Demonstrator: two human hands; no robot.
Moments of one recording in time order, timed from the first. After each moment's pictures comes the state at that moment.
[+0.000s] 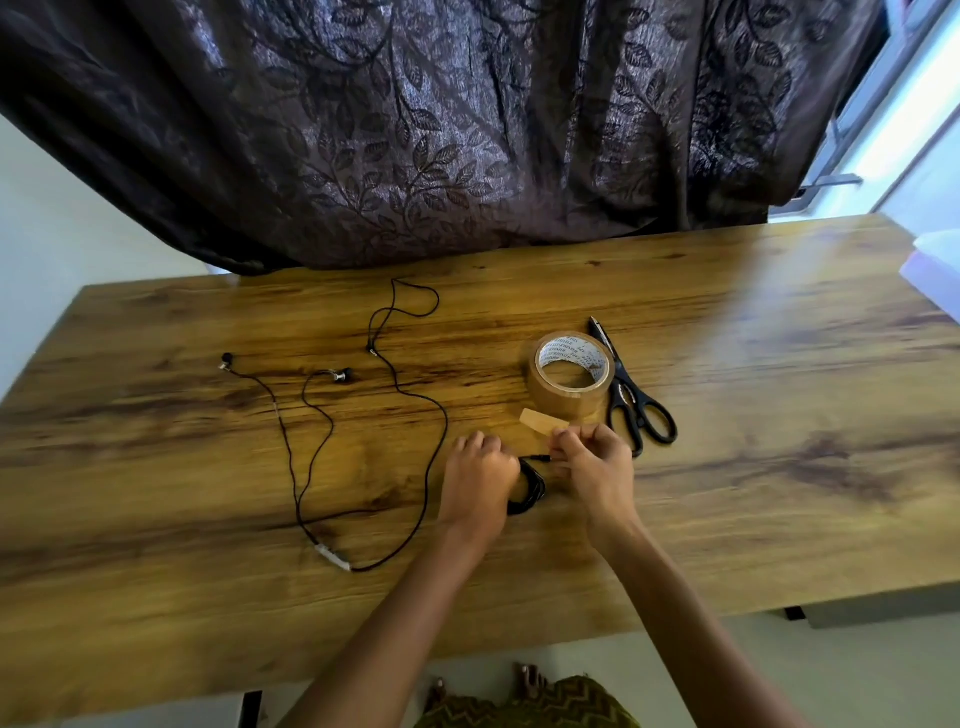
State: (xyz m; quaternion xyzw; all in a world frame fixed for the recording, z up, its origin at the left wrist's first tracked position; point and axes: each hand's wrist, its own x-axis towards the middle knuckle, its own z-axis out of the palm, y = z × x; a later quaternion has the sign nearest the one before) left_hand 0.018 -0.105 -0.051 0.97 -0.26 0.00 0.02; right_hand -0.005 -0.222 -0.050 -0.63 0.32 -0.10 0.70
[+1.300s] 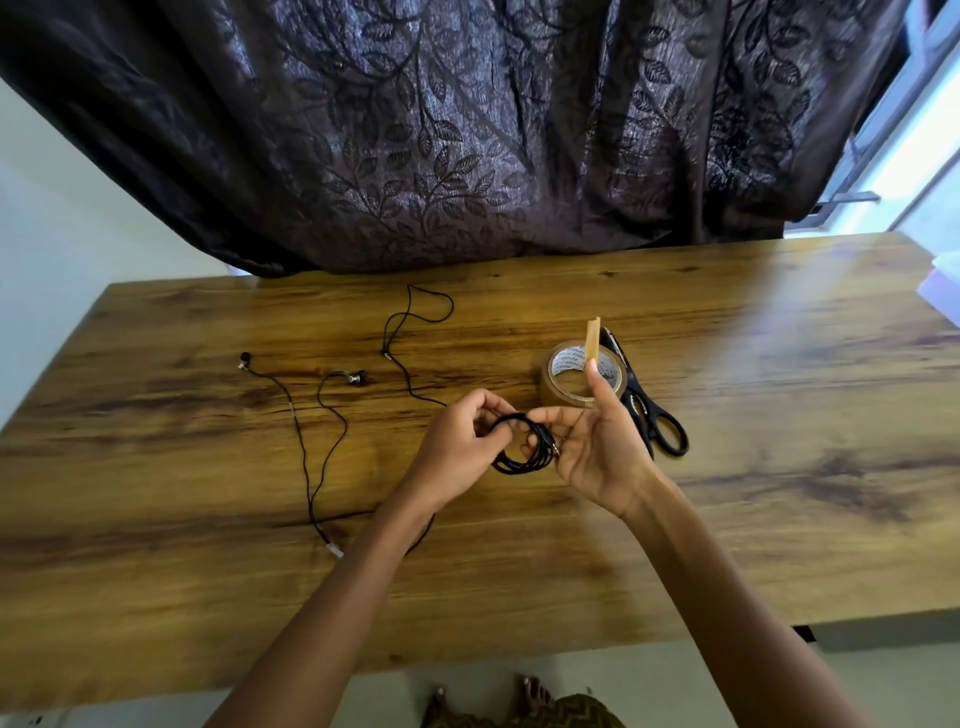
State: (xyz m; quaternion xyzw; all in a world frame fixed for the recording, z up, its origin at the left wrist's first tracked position) left_hand 0.043 -0.076 0.008 0.82 -0.11 -0.13 0.54; right_hand 0.016 -0.232 0.003 -0.41 0.16 0.18 0.88
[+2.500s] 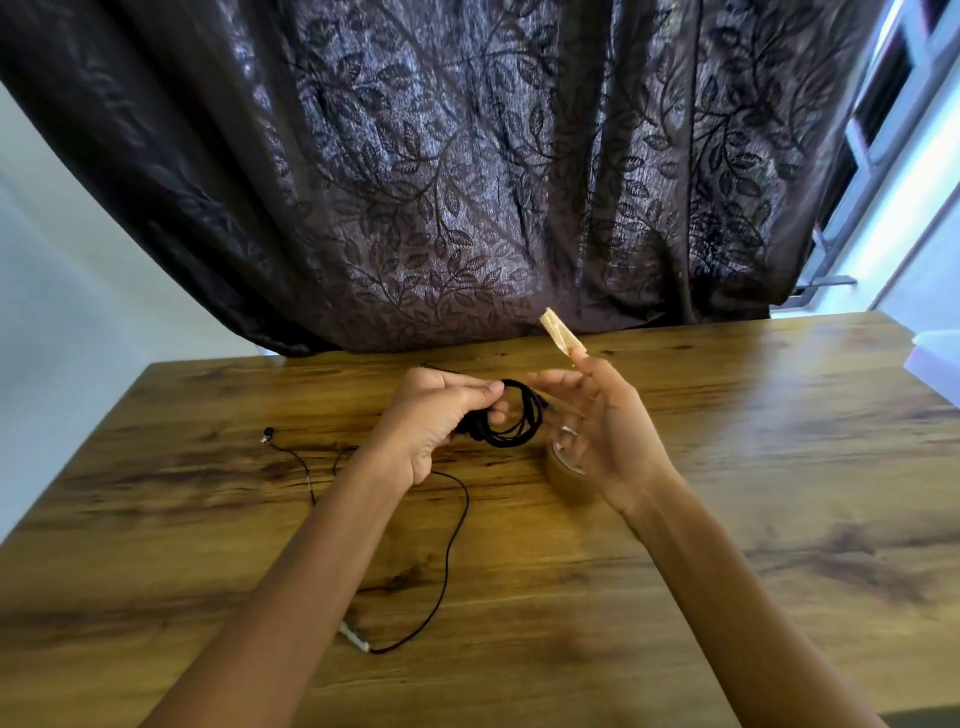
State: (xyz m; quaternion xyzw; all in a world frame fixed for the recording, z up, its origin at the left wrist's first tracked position) left_hand 0.068 -0.069 0.123 0.74 0.00 -0.15 0.66; right_hand 0.033 -0.221 0.095 -0.51 0.11 -0.01 0.85
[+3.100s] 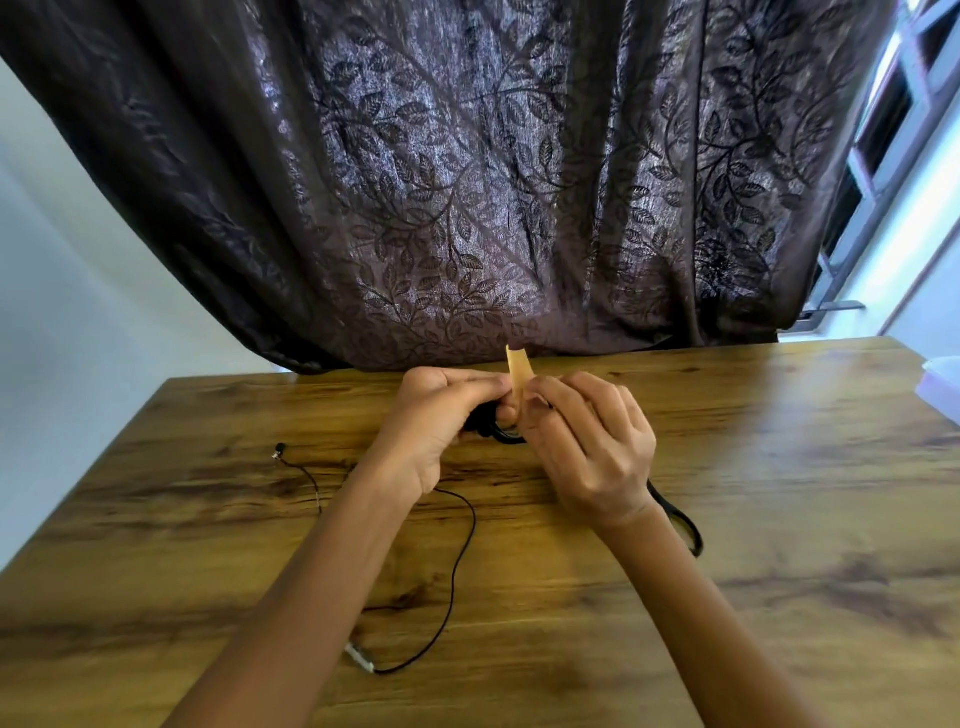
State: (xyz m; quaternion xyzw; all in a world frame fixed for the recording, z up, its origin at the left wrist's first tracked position) left_hand 0.052 -0.069 0.150 0.71 -0.02 -0.11 0.70; right_hand 0.040 -0.203 0.094 -0.68 -0.23 -0.70 0.03
